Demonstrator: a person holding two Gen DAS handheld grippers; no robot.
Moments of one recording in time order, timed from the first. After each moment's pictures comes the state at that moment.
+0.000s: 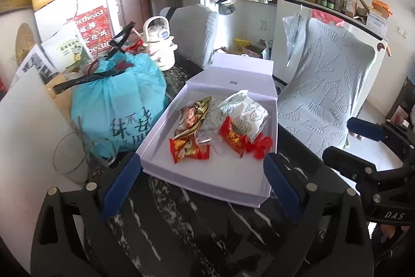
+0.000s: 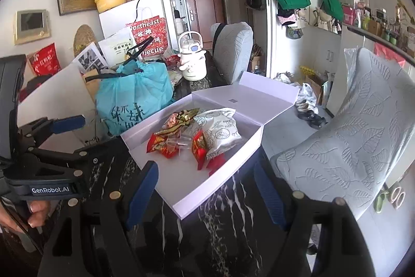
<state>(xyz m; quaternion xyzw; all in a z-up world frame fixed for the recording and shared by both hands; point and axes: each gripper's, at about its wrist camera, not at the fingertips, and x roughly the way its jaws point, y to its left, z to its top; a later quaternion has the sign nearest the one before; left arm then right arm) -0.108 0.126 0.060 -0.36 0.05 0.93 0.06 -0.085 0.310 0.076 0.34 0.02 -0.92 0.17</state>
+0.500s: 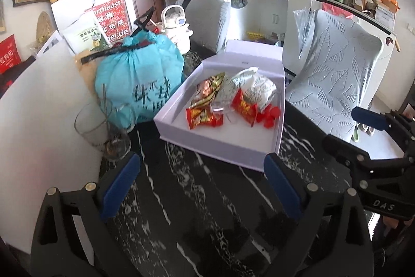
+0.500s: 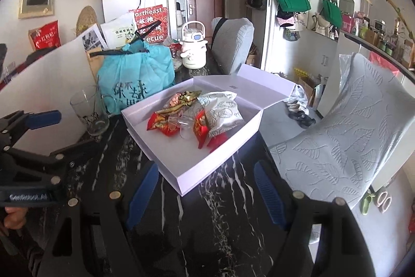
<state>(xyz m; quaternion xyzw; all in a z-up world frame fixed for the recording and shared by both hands) -0.053 0.113 0.044 -0.37 0.05 0.93 0.02 -0.053 0.294 0.054 0.34 0.05 -0.92 0.16</state>
